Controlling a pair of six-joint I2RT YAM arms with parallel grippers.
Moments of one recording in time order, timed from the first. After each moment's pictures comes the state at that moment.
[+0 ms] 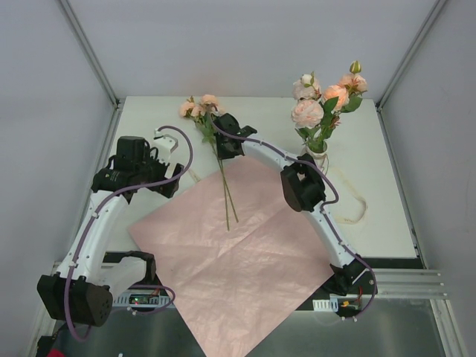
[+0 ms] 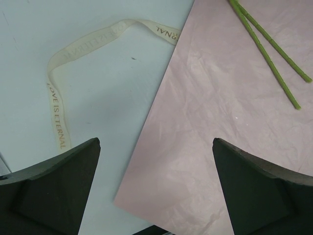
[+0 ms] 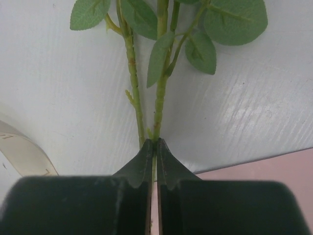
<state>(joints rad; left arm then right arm) -0.13 1.01 1.00 -0.83 0.24 0.29 0.74 2.52 2.22 -0.63 0.07 0.45</state>
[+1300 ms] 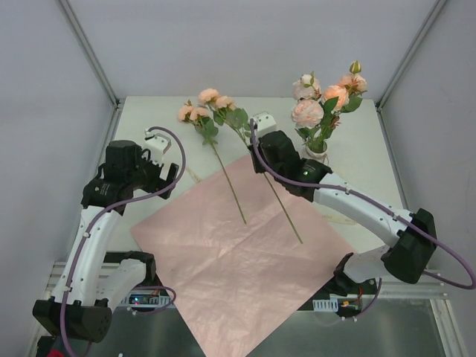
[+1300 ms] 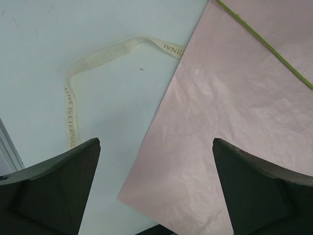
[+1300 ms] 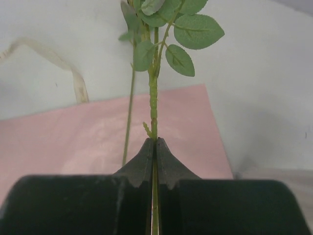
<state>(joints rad) -0.12 0.89 1.01 -0.84 0.23 0.26 0.88 1.43 1.31 -0.31 0.35 0.16</state>
